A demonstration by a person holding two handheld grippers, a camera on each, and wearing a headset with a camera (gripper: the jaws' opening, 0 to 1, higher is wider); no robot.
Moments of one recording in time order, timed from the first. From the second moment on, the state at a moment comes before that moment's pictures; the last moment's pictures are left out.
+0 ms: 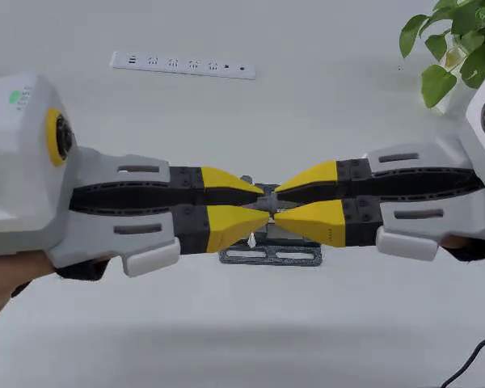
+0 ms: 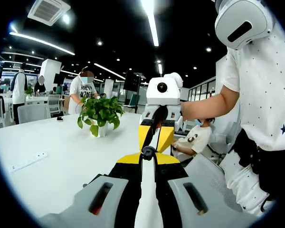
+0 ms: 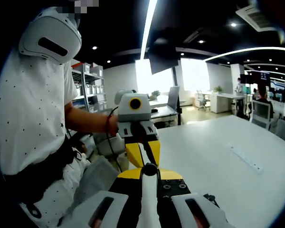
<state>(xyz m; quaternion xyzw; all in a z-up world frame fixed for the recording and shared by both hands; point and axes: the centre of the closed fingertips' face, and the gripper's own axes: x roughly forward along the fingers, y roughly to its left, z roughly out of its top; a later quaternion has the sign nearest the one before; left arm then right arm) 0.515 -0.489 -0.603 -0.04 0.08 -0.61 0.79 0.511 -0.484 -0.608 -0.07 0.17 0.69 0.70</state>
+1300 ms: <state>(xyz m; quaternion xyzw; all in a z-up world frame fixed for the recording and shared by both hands) 0.526 -0.453 -0.646 -0.02 0.10 -0.56 0.82 0.551 -0.482 -0.646 -0.16 0.27 0.67 0.67</state>
